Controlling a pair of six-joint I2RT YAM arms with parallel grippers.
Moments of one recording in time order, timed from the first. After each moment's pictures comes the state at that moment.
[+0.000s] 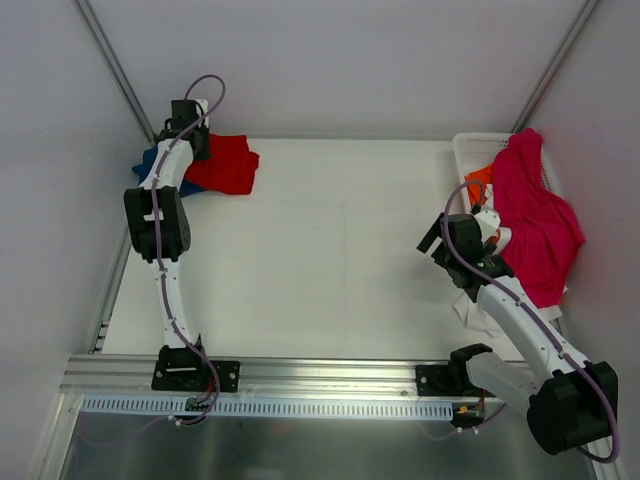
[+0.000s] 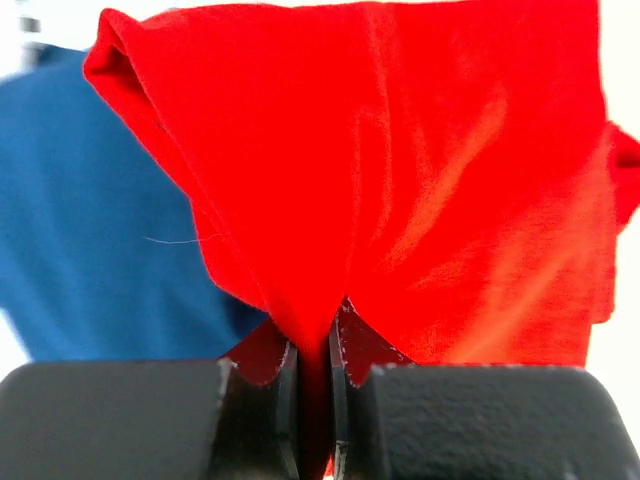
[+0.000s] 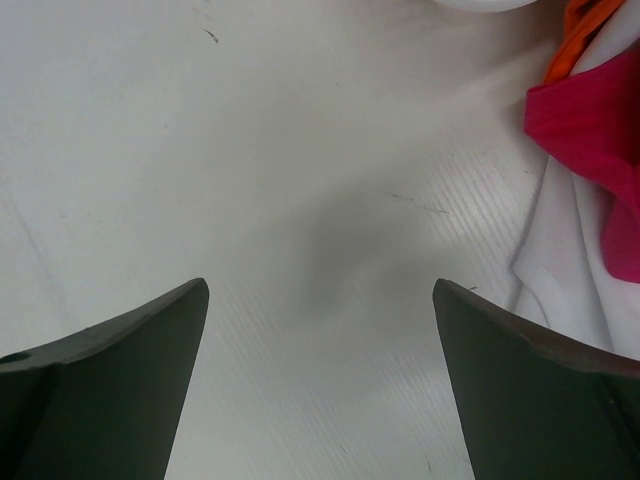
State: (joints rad) left arm 0.06 2.29 2.03 -0.51 -0.06 0.09; right arm 0.32 1.00 0.70 -0.51 0.45 0.72
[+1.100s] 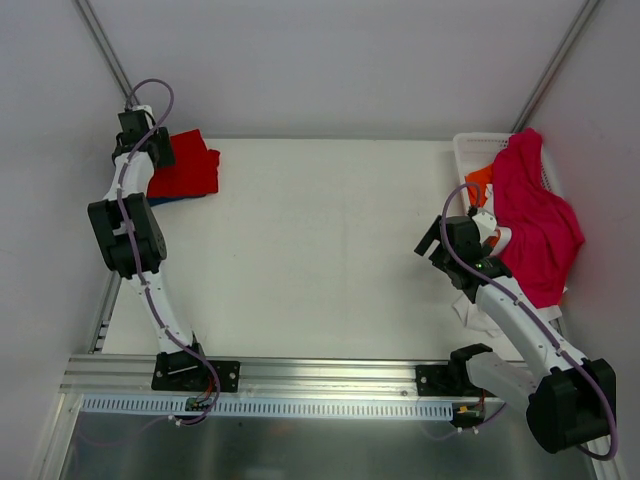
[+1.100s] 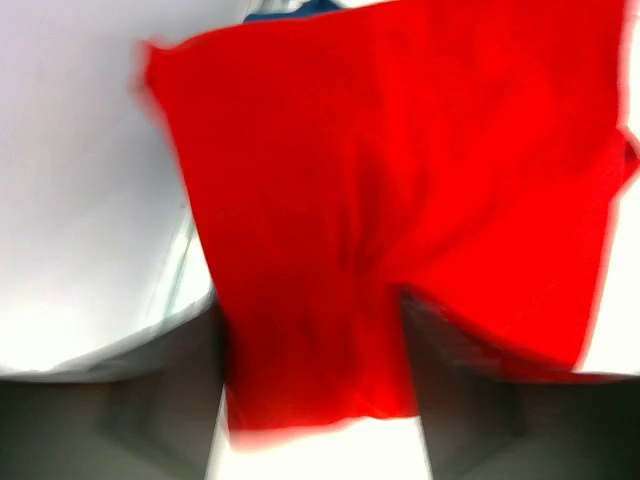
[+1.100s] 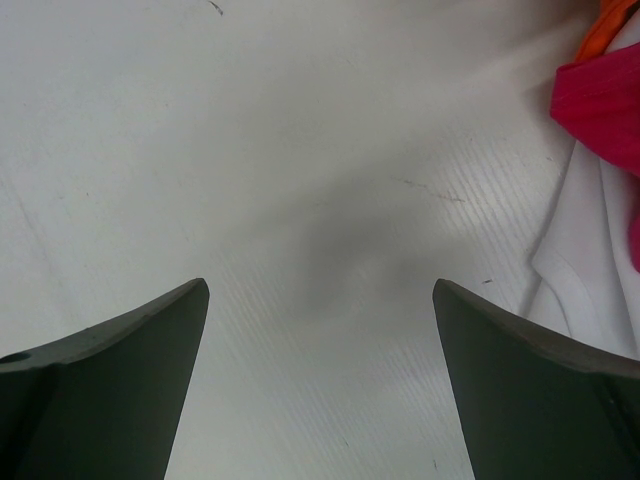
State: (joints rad) left arm 0.27 2.11 1.80 -0.37 -0.09 0.05; right arm 0.32 1.01 0.67 -0.49 0.40 0.72
